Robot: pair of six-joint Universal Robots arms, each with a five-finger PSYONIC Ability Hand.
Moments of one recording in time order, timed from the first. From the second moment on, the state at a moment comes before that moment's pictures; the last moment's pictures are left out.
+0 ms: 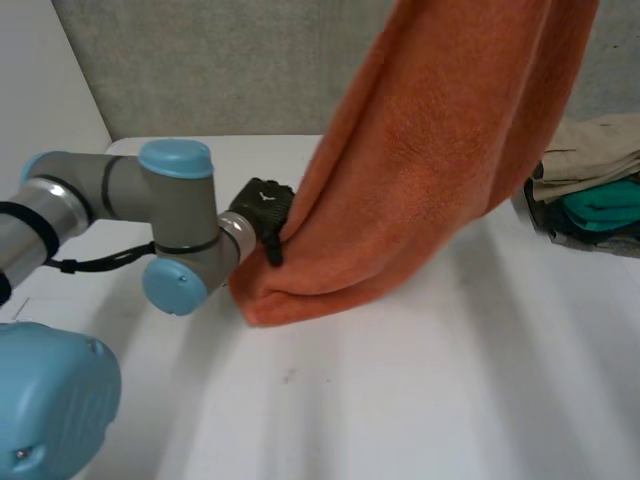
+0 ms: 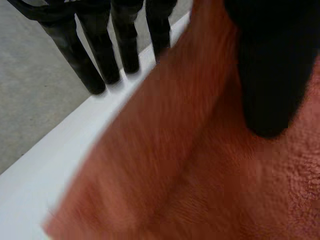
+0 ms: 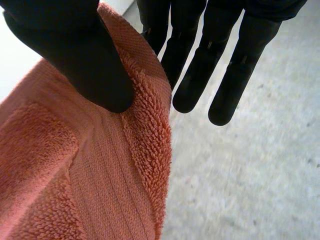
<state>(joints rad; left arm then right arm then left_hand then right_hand) 4.21 -2.60 -0.64 2.92 -1.46 3.55 1.90 -1.50 0.65 0.28 1.38 3.19 0.42 0.41 0.40 0.40 0.22 1.14 1.17 1.19 1.20 0.98</state>
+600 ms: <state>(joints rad) 4.46 -2.28 -0.57 3.25 -1.51 3.62 1.85 -0.90 0.72 -0.13 1.50 2.98 1.18 1.19 1.19 1.19 0.98 1.14 1.17 1.19 1.20 0.99</state>
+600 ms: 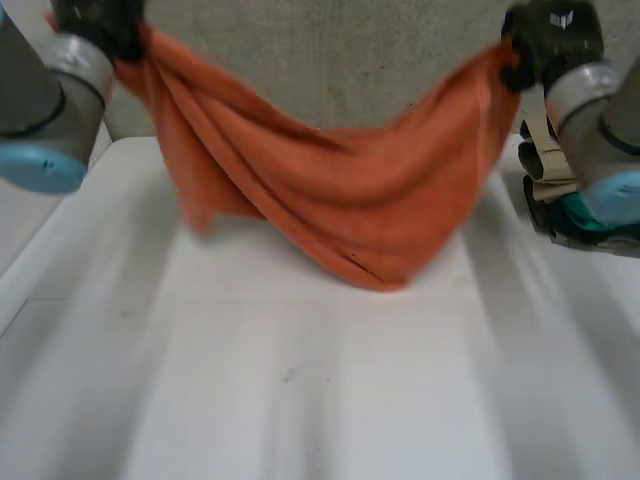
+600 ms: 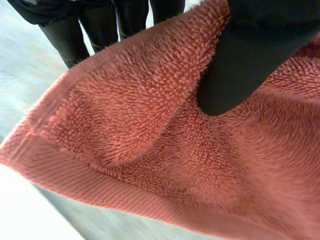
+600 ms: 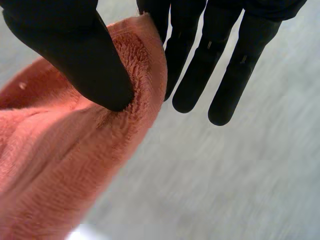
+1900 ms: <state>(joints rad) 4.55 -2.16 -1.39 3.28 -1.48 3.77 1.81 -0.87 1.45 -0.25 1.36 2.67 0.68 0.68 0.68 0.68 0.50 0.89 0.89 0.89 0.89 0.69</state>
